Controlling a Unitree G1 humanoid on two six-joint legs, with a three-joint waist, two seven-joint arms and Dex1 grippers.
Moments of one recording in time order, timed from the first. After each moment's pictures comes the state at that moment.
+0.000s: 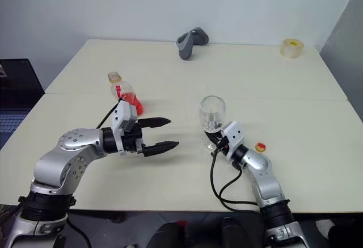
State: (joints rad) left arm -0.35 0.66 0.00 -0.22 -0.49 0.55 -1.03; right arm -0.27 -0.18 0.15 0.10 0.15 -0.01 0.61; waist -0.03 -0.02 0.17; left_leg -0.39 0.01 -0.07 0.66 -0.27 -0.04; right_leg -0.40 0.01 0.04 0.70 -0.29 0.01
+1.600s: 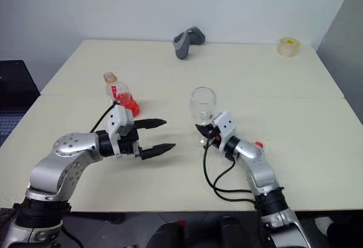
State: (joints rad) left arm -0.27 0.69 0.04 -0.27 -0.47 0.49 -0.98; right arm -0.50 -0.10 0.20 0.26 0.16 0.09 0.63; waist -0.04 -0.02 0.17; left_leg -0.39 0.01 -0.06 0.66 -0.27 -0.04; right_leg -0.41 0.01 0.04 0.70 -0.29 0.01
